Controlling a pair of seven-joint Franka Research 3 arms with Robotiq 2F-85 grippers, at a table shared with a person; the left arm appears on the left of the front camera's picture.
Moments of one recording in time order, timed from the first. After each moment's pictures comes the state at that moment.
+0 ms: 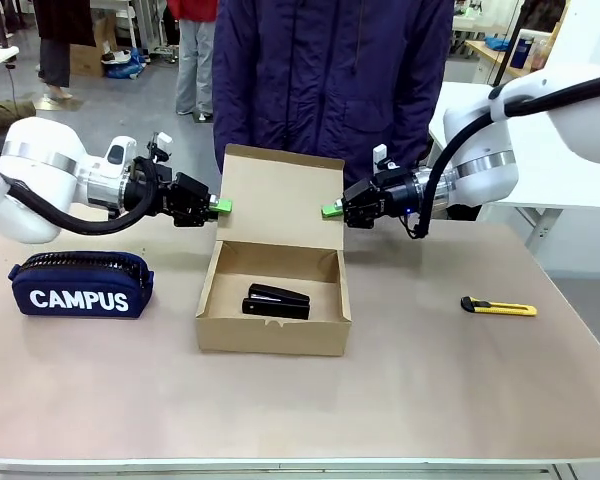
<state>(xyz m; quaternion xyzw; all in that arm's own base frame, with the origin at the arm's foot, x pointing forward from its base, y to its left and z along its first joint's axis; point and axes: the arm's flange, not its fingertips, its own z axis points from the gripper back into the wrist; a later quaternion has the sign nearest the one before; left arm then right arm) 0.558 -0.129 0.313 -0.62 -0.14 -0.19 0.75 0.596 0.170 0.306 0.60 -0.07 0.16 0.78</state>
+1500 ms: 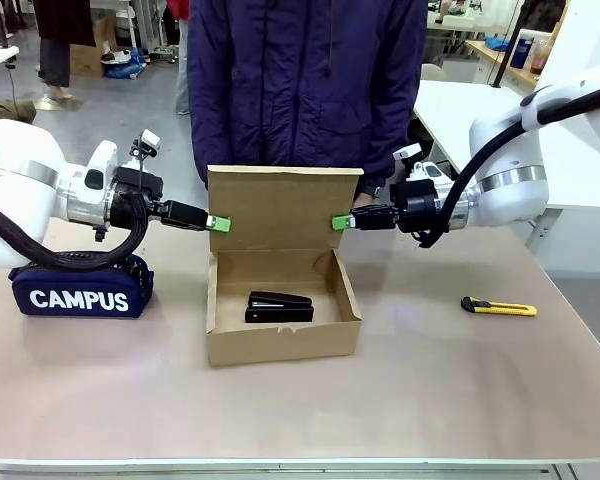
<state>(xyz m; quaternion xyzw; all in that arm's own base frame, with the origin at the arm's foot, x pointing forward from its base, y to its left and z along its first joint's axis) 0.479 -0.137 0.334 -0.55 -0.29 -0.33 0.72 0.530 0.161 0.311 0.57 -0.30 0.41 0.64</state>
